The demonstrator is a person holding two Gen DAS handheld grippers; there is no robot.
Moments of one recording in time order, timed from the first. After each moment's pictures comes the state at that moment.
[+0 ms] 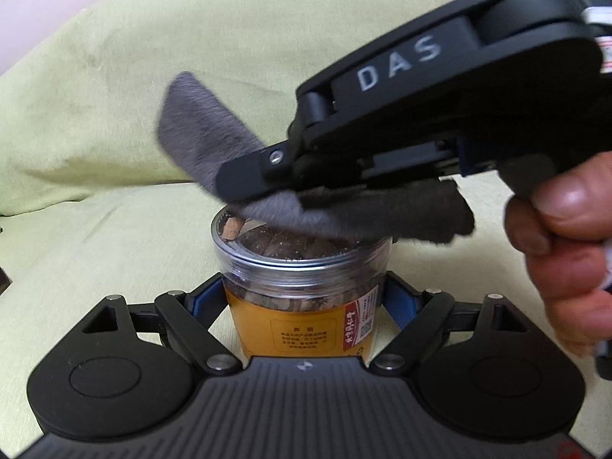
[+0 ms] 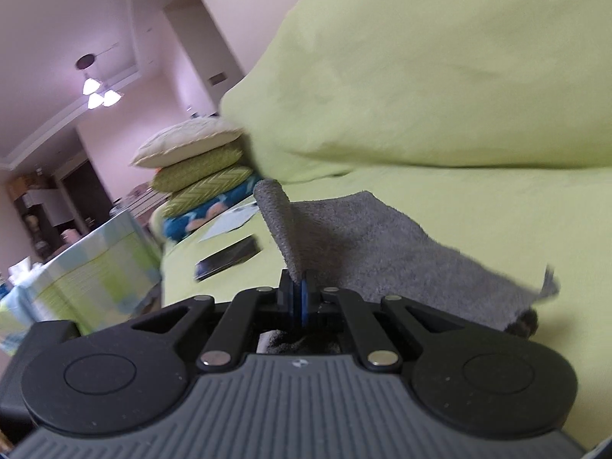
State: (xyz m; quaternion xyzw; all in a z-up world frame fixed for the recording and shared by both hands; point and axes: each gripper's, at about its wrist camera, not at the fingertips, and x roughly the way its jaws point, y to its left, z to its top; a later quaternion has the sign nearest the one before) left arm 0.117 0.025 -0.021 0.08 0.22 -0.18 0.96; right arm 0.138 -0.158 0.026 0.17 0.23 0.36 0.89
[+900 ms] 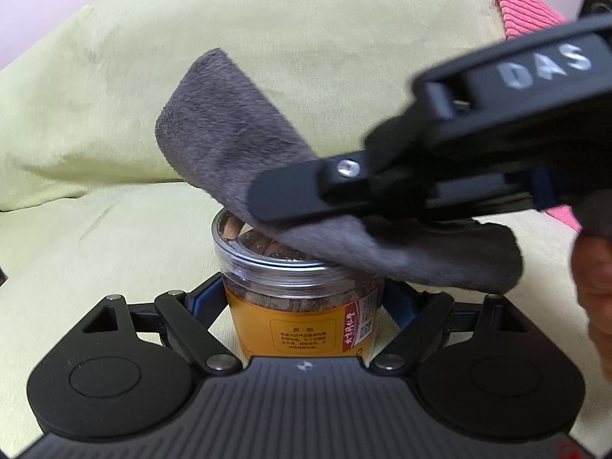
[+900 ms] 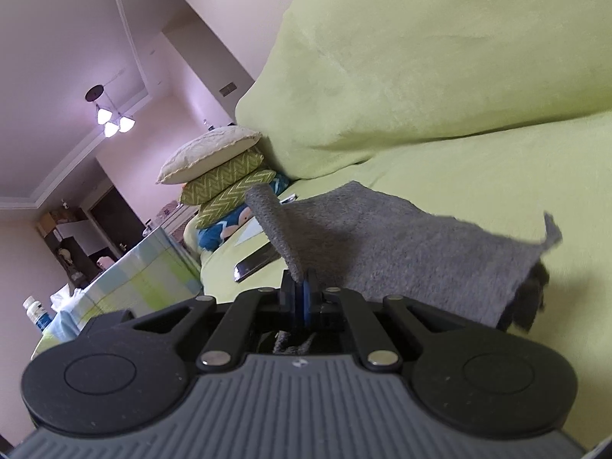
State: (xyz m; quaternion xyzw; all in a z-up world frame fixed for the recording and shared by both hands) left arm 0.146 0.034 -0.026 0.07 0.22 -0.19 0.96; right arm 0.124 -0.170 0.016 0.24 0.24 0.39 0.85
